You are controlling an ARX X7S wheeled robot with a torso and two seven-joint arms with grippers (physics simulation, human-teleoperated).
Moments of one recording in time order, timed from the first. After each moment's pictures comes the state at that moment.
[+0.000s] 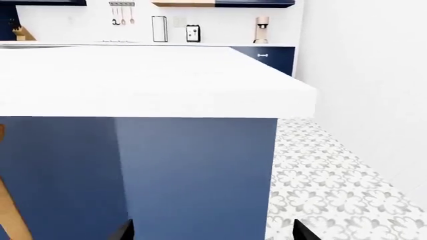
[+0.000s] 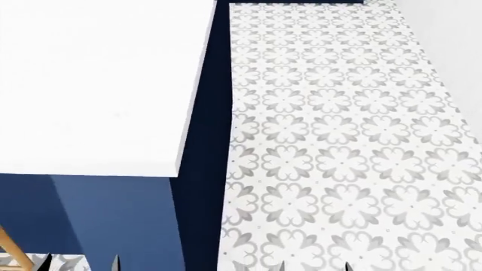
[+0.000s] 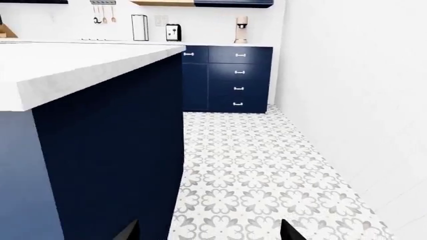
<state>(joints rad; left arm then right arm) 0.00 -0.13 0.15 0.02 -0.14 0.01 -0.14 0.01 0.13 -0.15 0.00 0.11 -0.02 0.15</state>
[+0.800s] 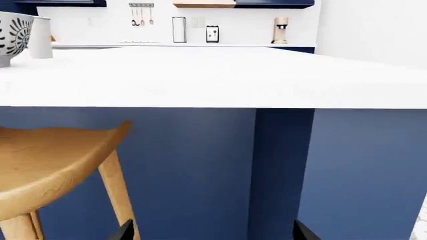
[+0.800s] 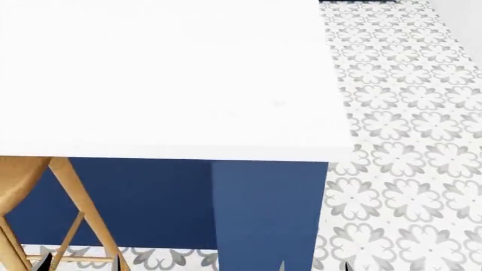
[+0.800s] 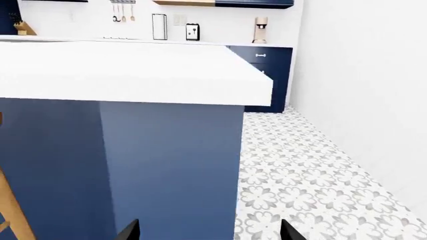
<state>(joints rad) -0.01 -0.15 0.18 0.02 -0.16 0.02 -0.17 0.01 0.16 -0.19 0.00 0.12 -0.02 0.18</state>
